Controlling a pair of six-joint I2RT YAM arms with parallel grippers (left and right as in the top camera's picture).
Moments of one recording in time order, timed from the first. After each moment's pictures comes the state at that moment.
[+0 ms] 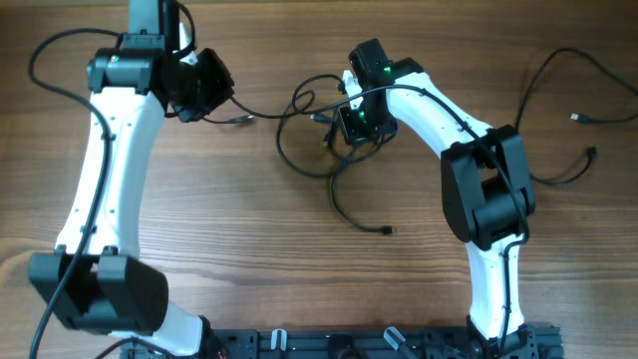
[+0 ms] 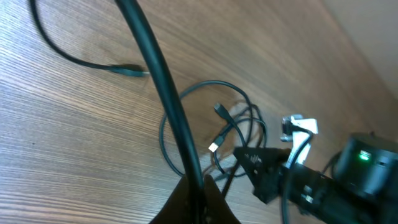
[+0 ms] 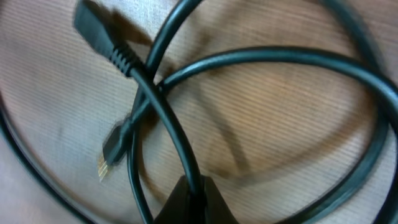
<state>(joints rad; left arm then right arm) -0.05 1.73 1.68 -1.07 0.29 -0.62 0.40 2.26 1.74 -0.92 -0.26 0.11</state>
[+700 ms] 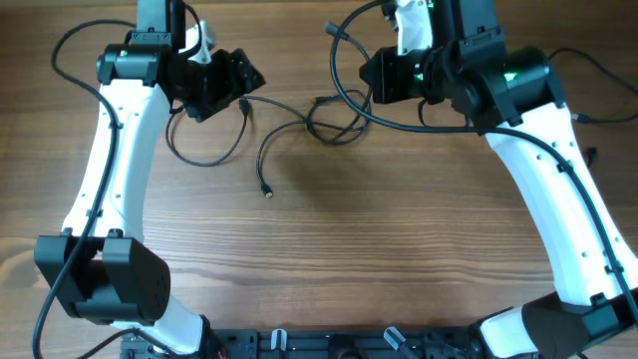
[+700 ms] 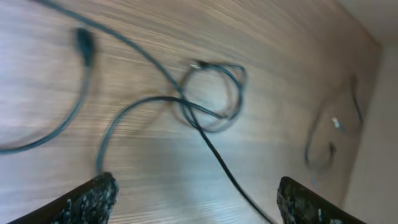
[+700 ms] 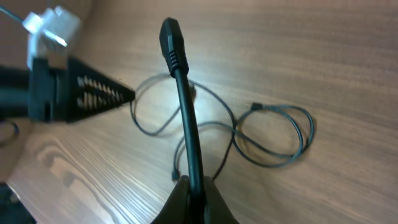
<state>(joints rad) -0.06 1.77 1.68 -1.04 0.47 -0.41 0.38 1.64 1.82 -0.96 -0.35 0.25</state>
